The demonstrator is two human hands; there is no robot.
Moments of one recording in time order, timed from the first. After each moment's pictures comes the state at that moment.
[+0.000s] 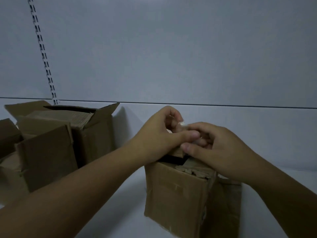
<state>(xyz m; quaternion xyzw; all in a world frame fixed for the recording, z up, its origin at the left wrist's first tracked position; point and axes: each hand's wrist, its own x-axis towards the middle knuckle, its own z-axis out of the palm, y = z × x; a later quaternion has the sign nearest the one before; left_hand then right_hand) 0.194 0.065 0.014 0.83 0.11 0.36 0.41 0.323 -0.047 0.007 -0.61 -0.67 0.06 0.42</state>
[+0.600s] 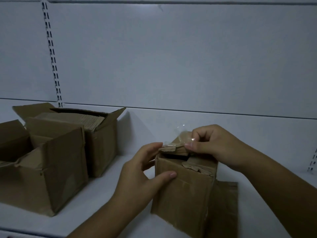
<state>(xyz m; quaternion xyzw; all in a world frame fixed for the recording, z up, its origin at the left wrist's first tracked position) 0.129 0.050 -0.056 0.77 0.15 0.49 0.37 0.307 -0.039 0.025 -0.56 -0.66 0.20 0.46</state>
